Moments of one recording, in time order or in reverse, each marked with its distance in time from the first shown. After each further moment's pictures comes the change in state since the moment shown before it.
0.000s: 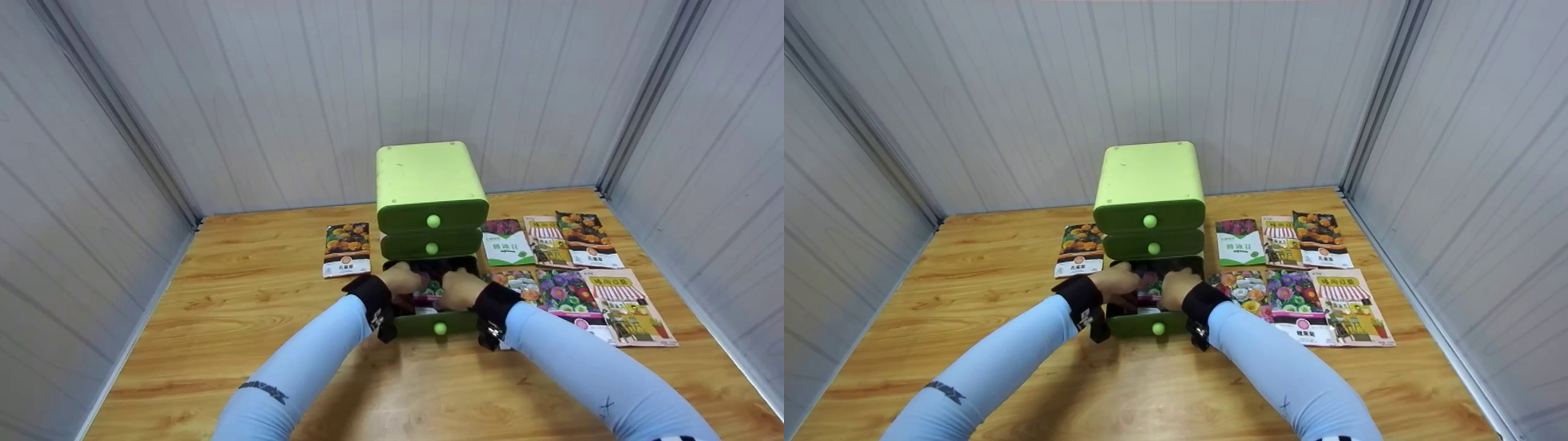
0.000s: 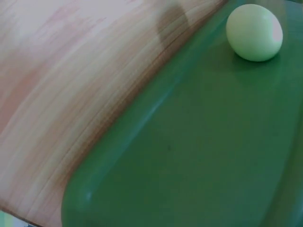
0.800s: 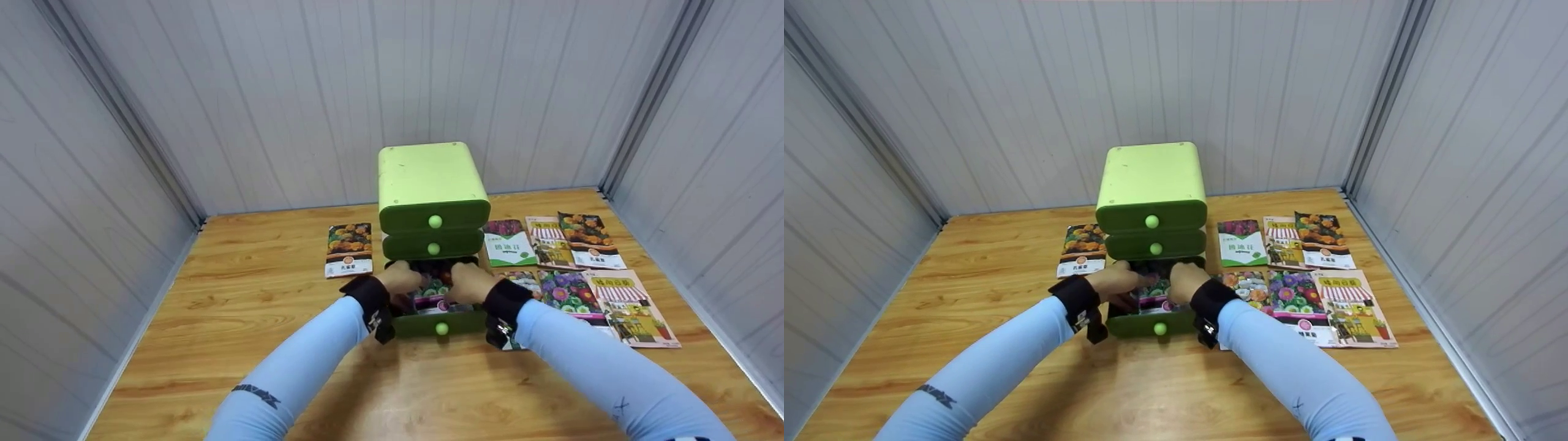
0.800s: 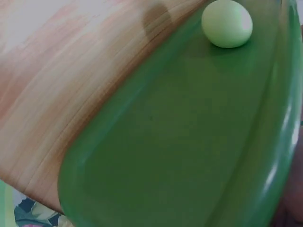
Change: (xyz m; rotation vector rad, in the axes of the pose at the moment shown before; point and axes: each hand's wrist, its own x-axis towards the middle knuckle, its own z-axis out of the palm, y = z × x) left_hand -0.010 0.003 -0.006 0.138 0.048 0.008; right_hand 0.022 0.035 0.002 0.110 0.045 0.003
